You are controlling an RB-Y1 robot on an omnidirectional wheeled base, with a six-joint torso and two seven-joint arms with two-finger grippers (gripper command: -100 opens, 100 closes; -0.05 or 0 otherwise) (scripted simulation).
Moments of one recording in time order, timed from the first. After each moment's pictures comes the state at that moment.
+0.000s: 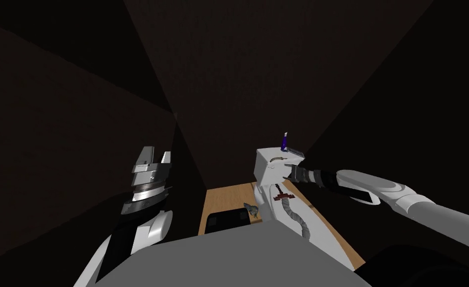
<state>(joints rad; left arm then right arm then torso) 0.52 0.01 0.03 -2.36 -0.12 -0.45 0.01 0.67 -1.44 -0.18 -1.58 0.62 -0.62 0.52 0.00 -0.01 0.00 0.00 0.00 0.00</state>
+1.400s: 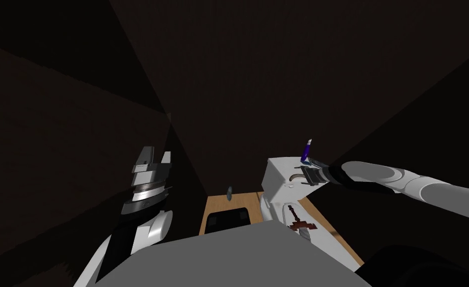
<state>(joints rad) 0.52 0.01 0.03 -2.36 -0.12 -0.45 0.01 0.76 -1.64 -0.21 -1.45 0.91 -0.66 0.60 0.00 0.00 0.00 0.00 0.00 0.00</state>
